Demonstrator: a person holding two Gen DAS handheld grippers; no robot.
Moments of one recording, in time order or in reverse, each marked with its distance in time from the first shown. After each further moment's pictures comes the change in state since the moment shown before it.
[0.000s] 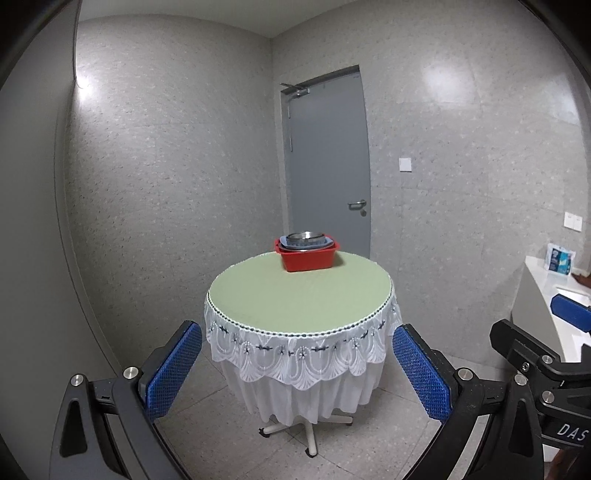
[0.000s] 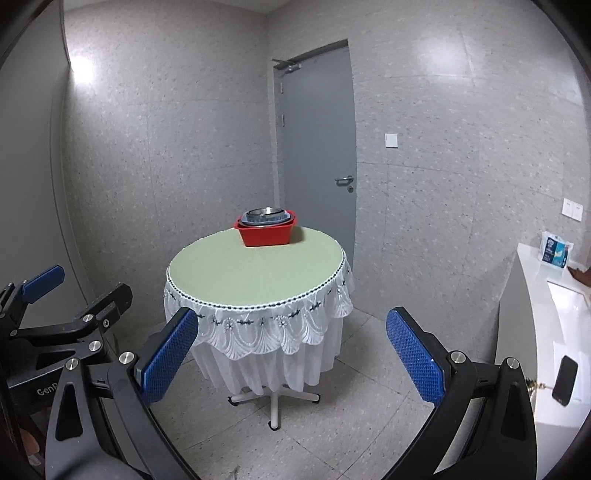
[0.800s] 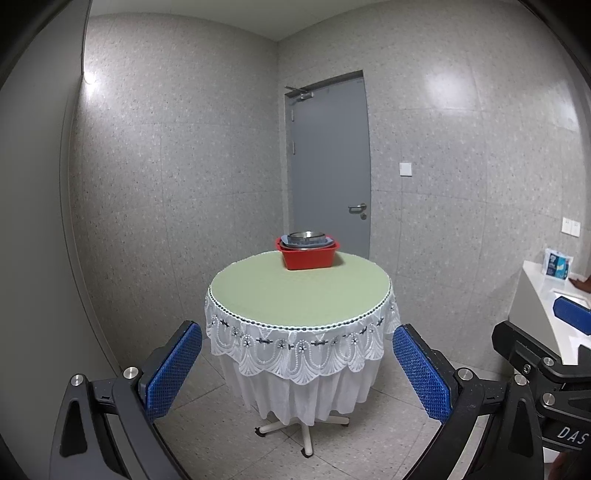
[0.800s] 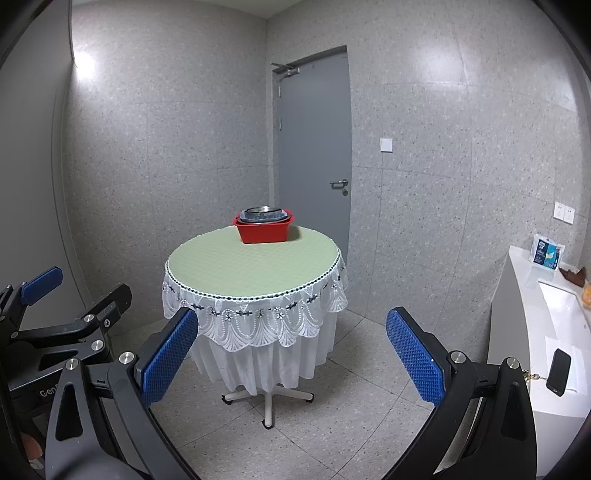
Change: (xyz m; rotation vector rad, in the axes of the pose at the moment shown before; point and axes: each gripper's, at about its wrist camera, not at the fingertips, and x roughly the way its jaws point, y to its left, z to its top) left arm 0.012 0.014 -0.002 -0.020 -0.010 -0.011; right arm -0.015 0.007 -0.015 -0.015 -0.015 -0.024
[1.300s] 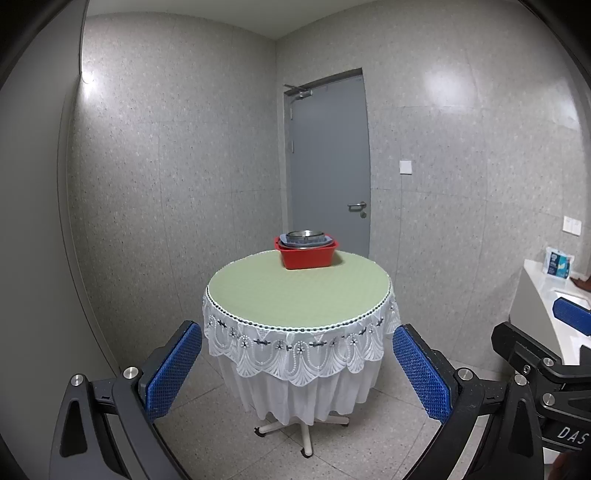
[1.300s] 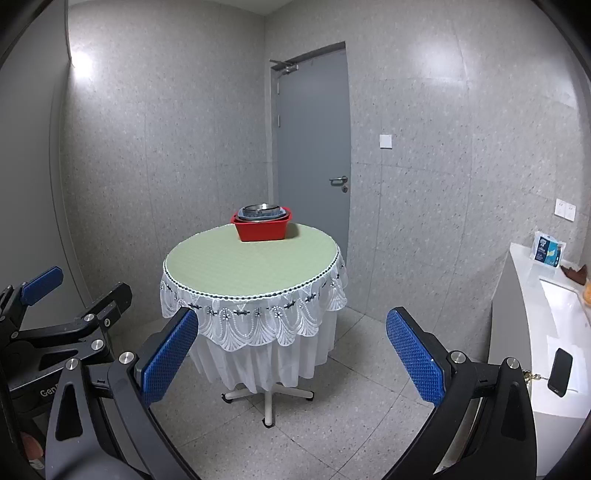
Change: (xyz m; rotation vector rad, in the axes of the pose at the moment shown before) left arm 0.020 -0.014 -0.003 0.000 0.005 0.010; right arm 0.008 -0.010 0.001 0.004 0.015 0.007
